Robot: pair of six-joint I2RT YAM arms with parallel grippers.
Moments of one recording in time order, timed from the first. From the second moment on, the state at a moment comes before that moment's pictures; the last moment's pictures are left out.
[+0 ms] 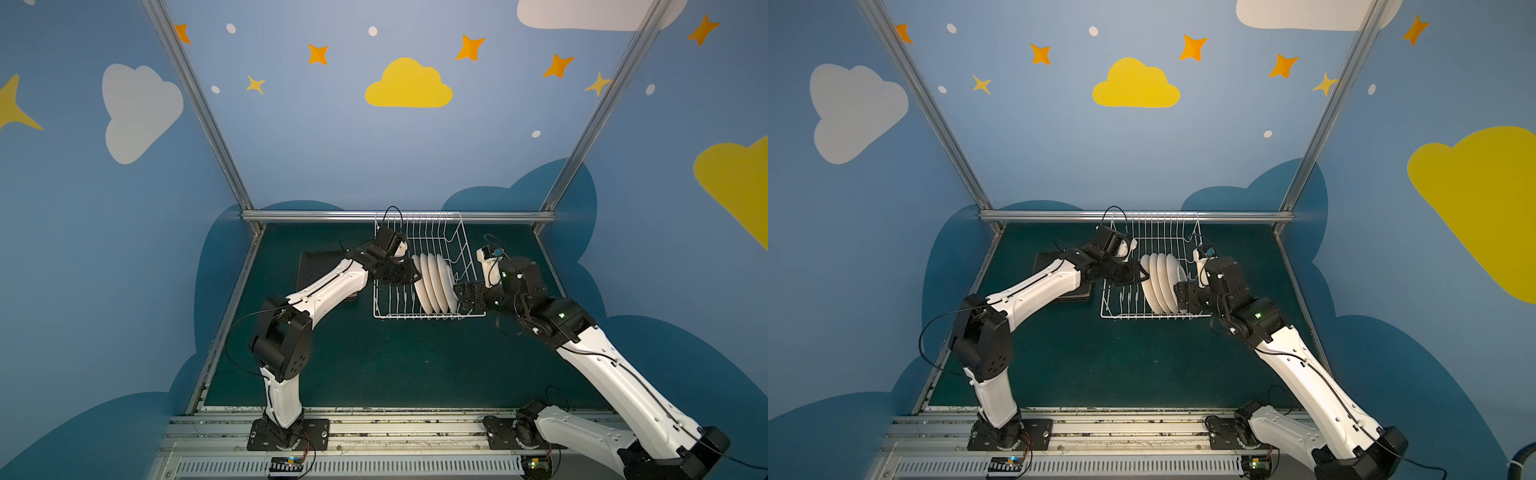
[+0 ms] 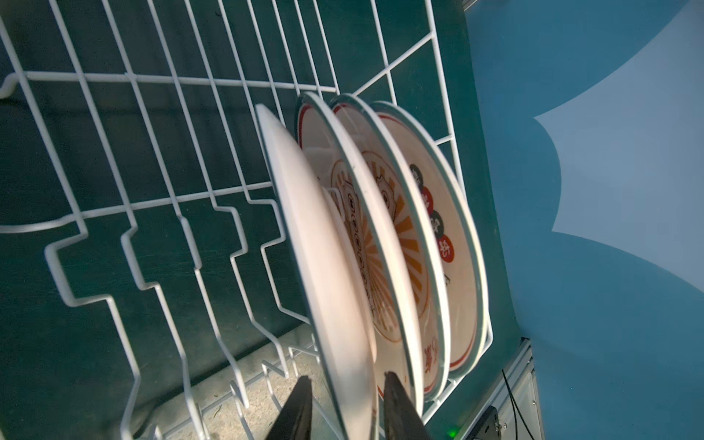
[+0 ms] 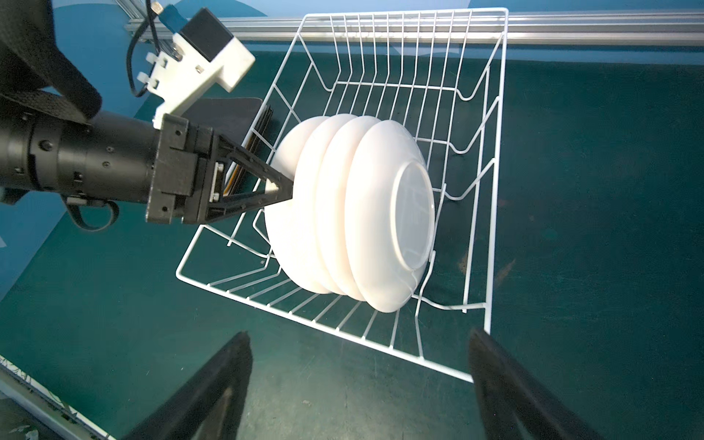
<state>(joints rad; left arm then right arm) -0.58 1.86 1.56 -0.54 0.36 -0.59 0.58 1.04 1.12 -0.72 0.08 0.28</state>
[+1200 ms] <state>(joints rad) -0.60 1.89 1.57 -0.54 0.40 -0.69 0.57 1.07 1.12 -0.69 0.04 0.30</state>
